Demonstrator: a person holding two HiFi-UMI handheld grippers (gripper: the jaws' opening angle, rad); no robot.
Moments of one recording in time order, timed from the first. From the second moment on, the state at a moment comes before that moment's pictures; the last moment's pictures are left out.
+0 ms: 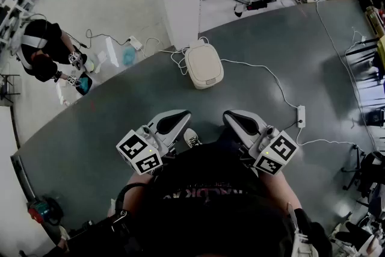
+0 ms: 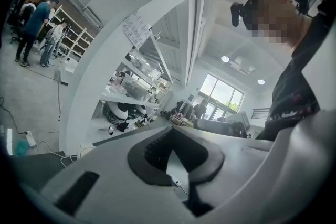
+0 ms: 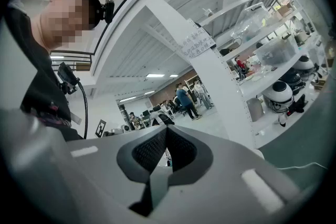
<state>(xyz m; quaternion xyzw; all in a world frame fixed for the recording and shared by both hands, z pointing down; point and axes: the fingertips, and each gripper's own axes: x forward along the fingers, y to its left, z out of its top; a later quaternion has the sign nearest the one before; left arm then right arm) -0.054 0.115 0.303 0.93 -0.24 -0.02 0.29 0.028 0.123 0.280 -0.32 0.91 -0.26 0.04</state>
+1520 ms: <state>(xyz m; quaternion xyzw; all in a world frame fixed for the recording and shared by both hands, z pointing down) -0.056 0.124 0.333 0.95 -0.21 0.06 0.25 0.049 0.069 0.292 -0.39 0.89 -0.25 0.03</state>
